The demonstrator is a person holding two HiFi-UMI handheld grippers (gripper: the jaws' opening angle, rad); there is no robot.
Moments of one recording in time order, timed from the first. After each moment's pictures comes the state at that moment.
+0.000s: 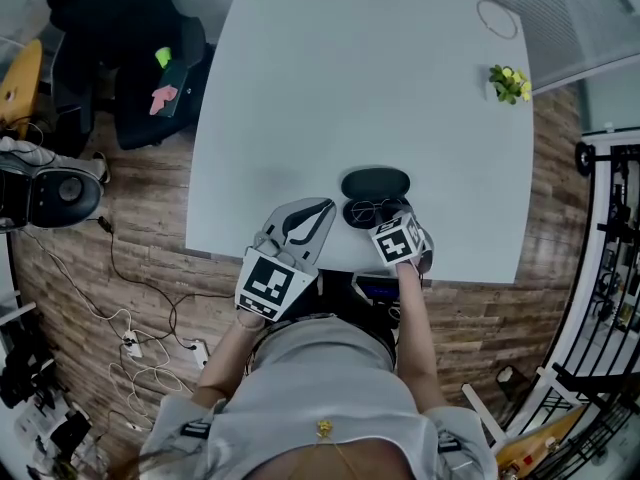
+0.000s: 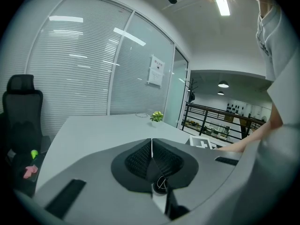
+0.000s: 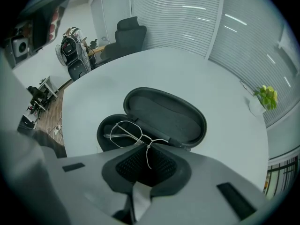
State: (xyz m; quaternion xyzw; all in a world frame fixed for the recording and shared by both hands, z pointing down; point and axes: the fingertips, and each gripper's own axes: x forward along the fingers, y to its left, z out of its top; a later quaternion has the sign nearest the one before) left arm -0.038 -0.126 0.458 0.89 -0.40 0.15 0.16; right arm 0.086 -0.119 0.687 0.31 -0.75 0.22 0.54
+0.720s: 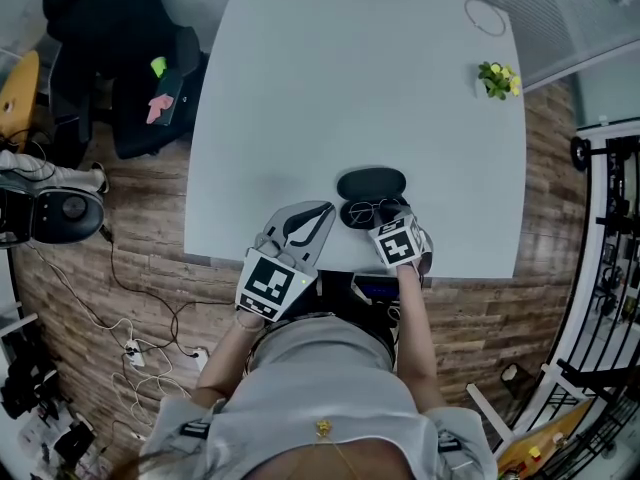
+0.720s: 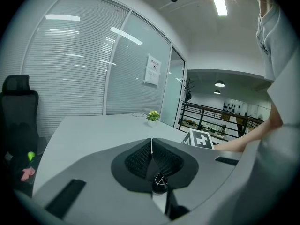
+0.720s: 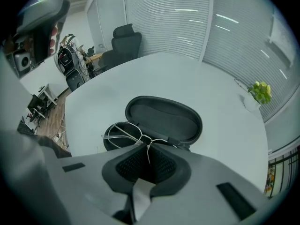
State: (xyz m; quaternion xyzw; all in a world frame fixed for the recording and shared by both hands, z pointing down) left arm -0.026 -0.119 0.458 0.90 -0.39 0.16 0.16; right arm 0.091 -0.119 0.669 0.33 -0.76 0.24 0.50
